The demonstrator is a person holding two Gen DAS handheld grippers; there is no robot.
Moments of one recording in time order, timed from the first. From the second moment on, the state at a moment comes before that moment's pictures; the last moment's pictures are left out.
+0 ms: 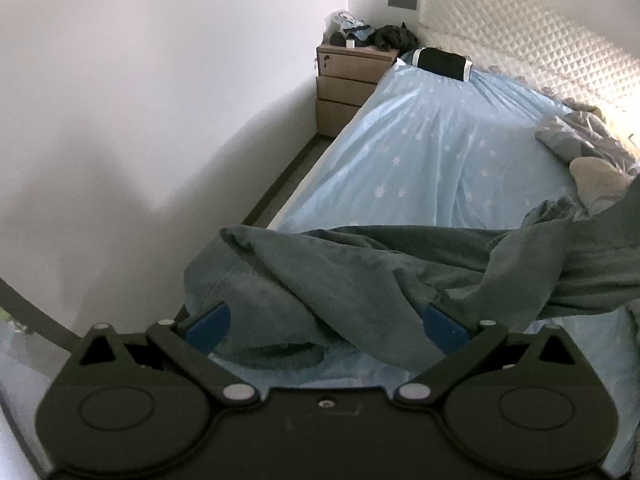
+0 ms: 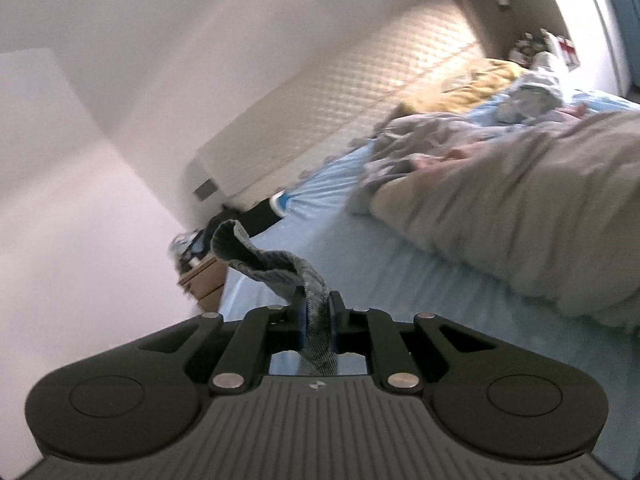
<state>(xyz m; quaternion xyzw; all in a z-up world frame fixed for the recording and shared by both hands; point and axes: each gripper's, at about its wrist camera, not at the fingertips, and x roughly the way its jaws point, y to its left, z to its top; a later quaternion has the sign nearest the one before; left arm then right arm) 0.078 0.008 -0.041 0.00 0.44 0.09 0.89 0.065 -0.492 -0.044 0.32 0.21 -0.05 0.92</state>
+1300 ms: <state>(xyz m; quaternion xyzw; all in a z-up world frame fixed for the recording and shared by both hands) 0.061 0.025 -0.065 -0.02 0.49 0.15 0.86 0.185 -0.453 -0.243 0.32 0.44 -0.05 0.84</state>
